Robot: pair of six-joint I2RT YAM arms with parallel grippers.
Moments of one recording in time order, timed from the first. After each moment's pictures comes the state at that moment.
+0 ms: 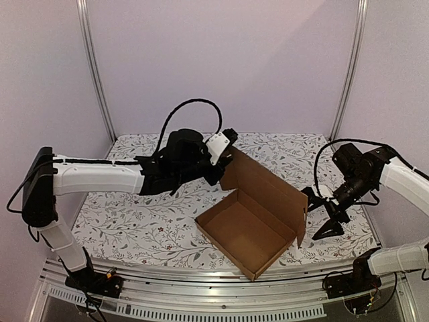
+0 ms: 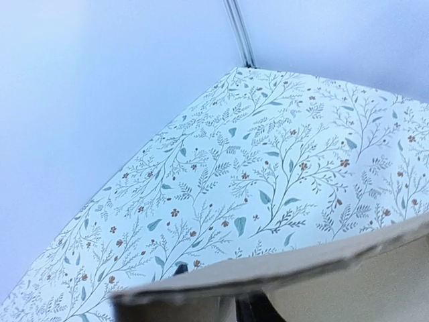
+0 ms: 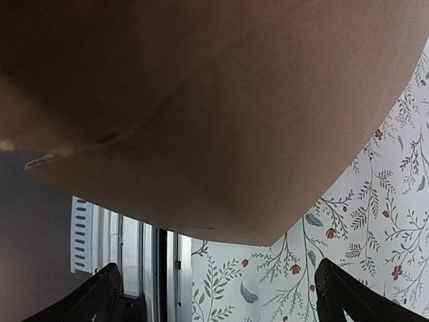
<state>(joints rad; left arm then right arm) -0.96 1.69 1.15 0.20 -0.24 0.25 0.37 1.13 0.96 -1.25 -0.67 -1.16</state>
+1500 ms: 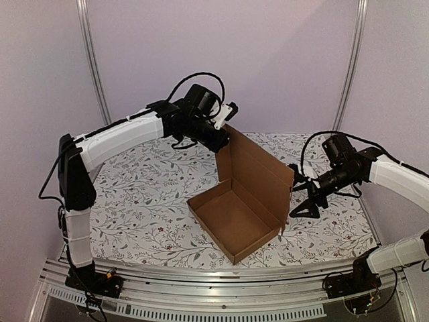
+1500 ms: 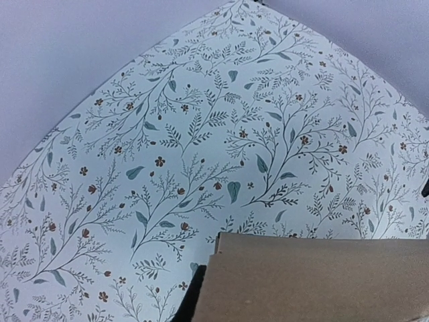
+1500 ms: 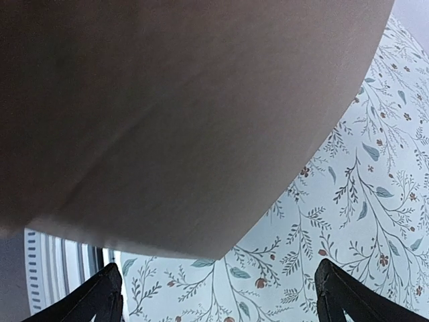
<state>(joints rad) -0.81 2.01 1.96 -0.67 -0.02 0.02 0.41 1.23 0.95 -0.84 -0.69 -0.84</state>
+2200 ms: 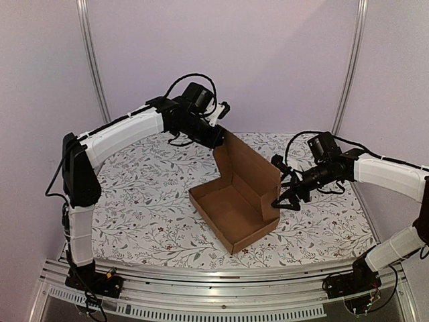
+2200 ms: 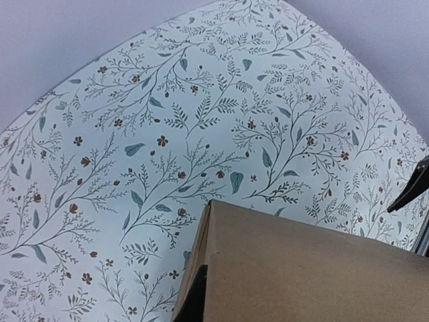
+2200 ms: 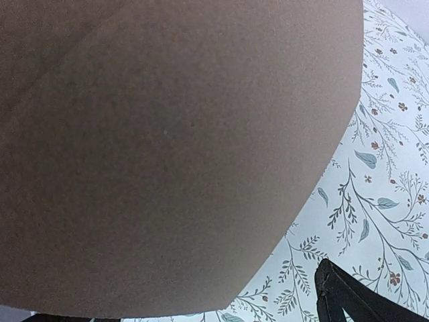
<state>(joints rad) -0.76 2.09 2.08 -0.78 0.05 -0.09 0.47 1.39 0.96 -0.51 -0.66 -0.49</state>
